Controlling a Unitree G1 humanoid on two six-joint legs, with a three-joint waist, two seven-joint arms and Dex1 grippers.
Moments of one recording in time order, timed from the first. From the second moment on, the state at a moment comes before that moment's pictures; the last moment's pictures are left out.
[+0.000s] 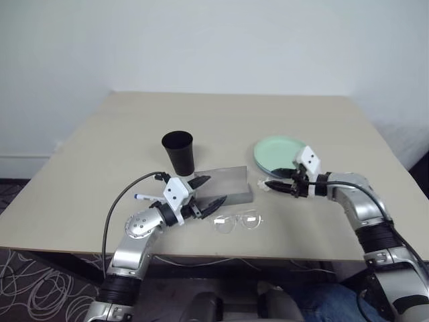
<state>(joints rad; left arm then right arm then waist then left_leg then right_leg) -0.16 0.37 -0.07 0.03 -0.25 -0.03 -0.81 -0.55 -0.48 0.16 0.36 0.17 0.31 0.99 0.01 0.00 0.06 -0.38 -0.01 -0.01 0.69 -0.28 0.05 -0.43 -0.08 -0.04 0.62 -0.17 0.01</state>
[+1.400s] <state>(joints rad) -0.13 0.37 -0.08 -0.02 -0.29 0.08 -0.86 -0.87 -0.41 0.03 0.83 0.06 0.11 0.69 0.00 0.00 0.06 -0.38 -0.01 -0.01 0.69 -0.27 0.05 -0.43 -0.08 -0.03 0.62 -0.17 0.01</state>
